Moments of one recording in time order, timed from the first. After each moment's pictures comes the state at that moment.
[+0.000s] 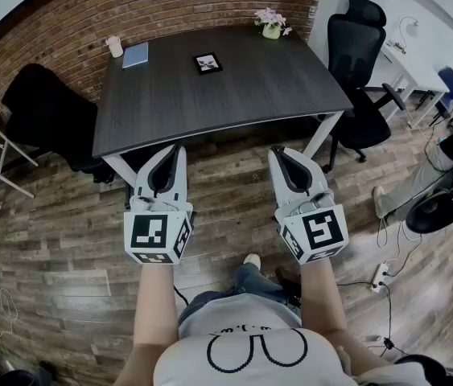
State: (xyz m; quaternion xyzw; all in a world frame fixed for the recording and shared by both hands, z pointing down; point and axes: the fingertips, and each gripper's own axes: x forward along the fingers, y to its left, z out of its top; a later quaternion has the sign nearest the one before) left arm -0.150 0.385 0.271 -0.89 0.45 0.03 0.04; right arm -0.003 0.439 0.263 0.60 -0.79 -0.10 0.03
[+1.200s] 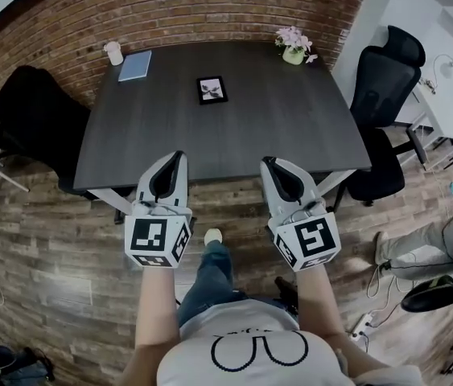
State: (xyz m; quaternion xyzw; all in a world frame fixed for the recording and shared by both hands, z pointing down) left arm -0.062 0.164 0.299 -0.87 0.50 0.03 0.01; right arm 0.078 0.203 0.292 0.53 -0.84 -0.08 0.04
